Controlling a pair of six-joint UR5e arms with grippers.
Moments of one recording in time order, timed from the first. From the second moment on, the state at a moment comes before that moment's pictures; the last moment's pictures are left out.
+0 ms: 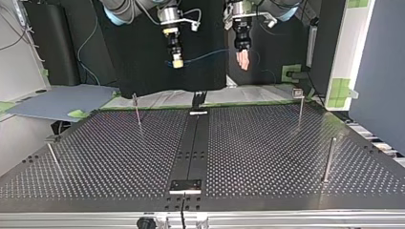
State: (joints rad) left arm -0.59 -1.95 -2.40 -1.93 -2.19 -1.64; right arm 2.40 -1.02 2.02 -0.99 1.86 1.51
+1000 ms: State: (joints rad) left arm -0.67 -1.75 -2.41 -2.14 -2.21 -1.61; right arm 2.47 -1.09 1.97 -0.82 1.95 1.63
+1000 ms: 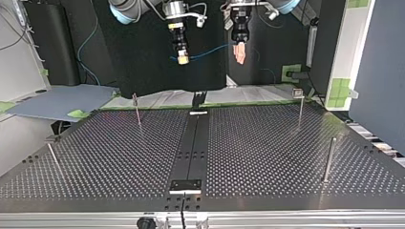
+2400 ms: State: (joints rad) left arm -0.63 -1.42 -2.13 -2.53 -2.30 -1.77; right arm 2.39 -1.46 1.70 -0.53 1.87 1.56
